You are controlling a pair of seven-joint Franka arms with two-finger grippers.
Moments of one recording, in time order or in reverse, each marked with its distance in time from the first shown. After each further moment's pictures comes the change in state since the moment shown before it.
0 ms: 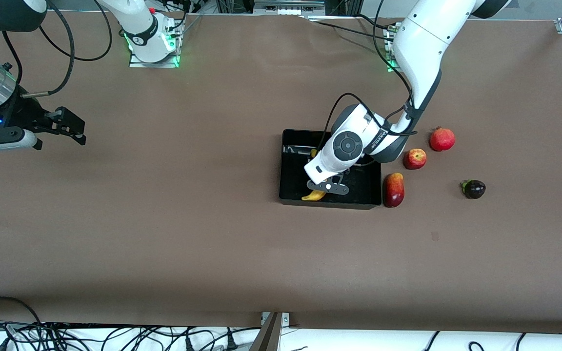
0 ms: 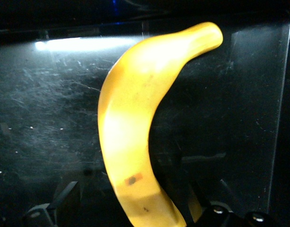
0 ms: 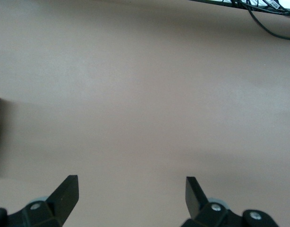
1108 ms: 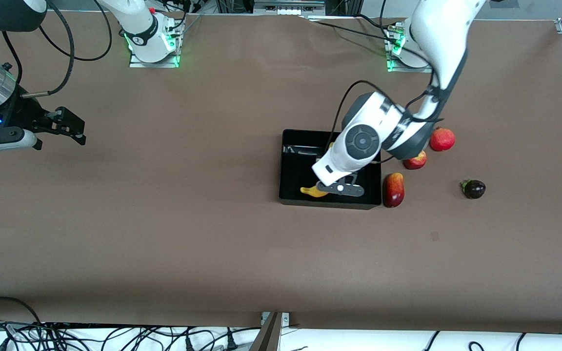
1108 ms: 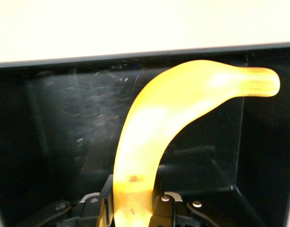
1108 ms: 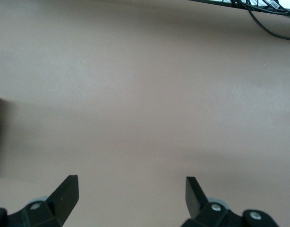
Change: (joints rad) left arm 0.041 -0.130 0.015 0.185 0.000 -0.367 -0.006; right arm 0.000 0.000 0.000 0.000 0.000 0.000 0.000
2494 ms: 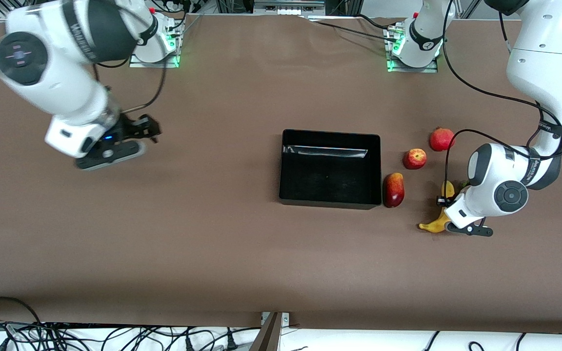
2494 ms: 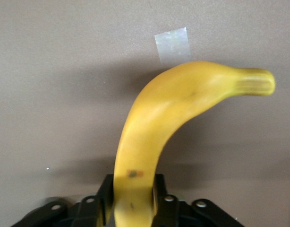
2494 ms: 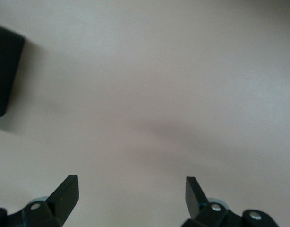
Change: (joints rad) left arm 0.533 0.128 0.020 -0.139 0.294 0.249 0.403; right arm 0.237 0.126 0.020 -0.006 0.007 -0.044 0.013
